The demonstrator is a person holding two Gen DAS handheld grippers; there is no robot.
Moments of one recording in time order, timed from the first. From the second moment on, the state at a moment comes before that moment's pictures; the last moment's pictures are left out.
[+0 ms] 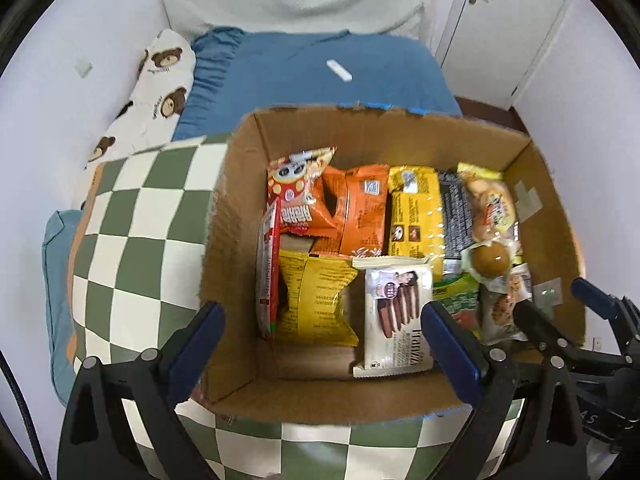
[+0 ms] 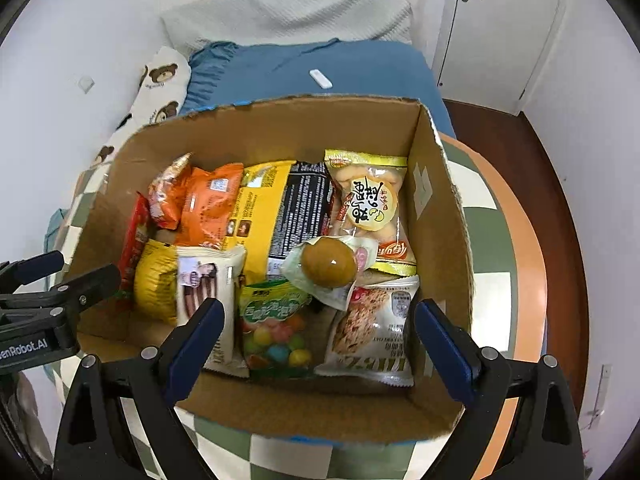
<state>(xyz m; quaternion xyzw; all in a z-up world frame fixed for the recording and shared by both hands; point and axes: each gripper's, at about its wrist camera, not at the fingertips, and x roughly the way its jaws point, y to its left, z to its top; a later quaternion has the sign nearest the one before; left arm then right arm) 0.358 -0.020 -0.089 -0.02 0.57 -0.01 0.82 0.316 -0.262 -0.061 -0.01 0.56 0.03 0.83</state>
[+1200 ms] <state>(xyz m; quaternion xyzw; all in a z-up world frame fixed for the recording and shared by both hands) 0.238 0.006 -0.026 -0.04 0.46 0.00 0.89 0.194 -0.266 0.031 0.06 0.46 0.04 0.89</state>
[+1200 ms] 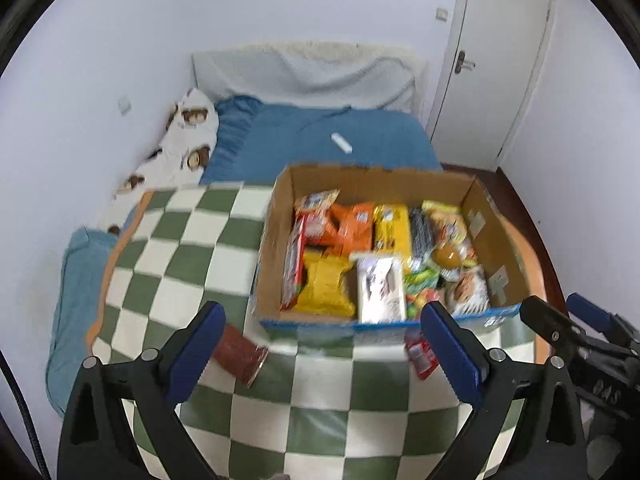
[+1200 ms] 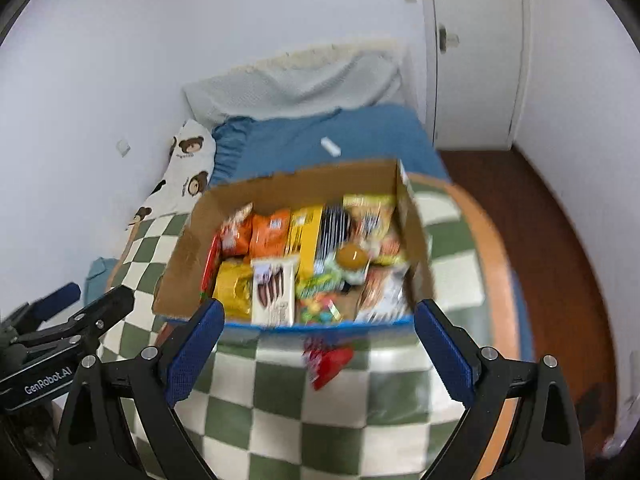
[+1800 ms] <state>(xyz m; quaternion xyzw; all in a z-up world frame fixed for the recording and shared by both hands) 0.255 0.110 -0.197 0.01 0.60 0.01 0.80 0.226 -0.239 -0.173 0.13 0.57 -0.03 0.81</state>
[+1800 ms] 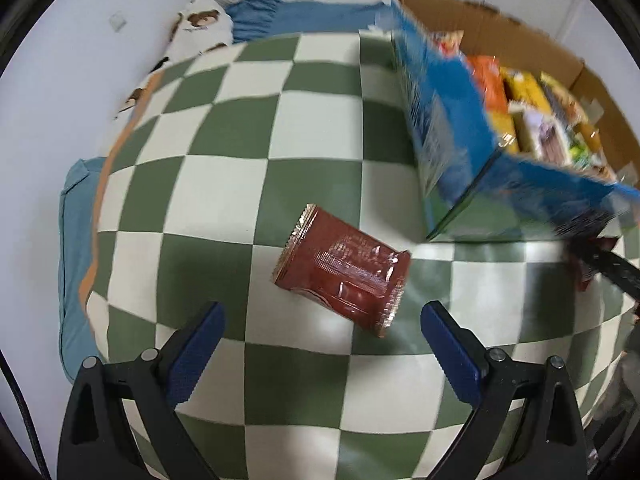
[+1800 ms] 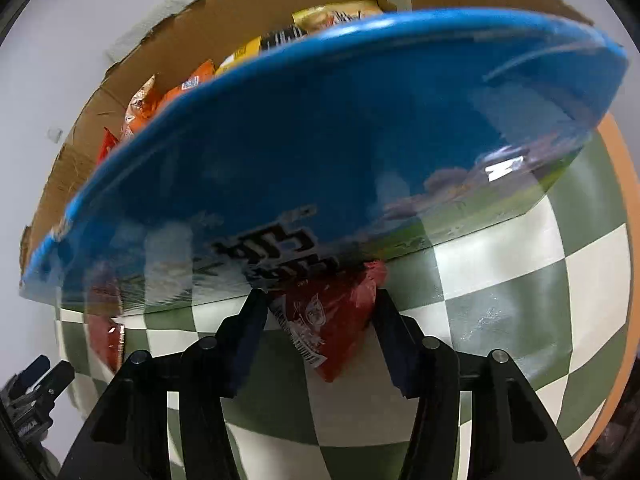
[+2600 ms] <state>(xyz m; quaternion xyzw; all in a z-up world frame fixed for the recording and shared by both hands) 0.193 0.098 -0.245 -0.01 0.69 -0.08 0.72 0.130 -0.178 -0.176 0.12 0.62 0.03 0.77</state>
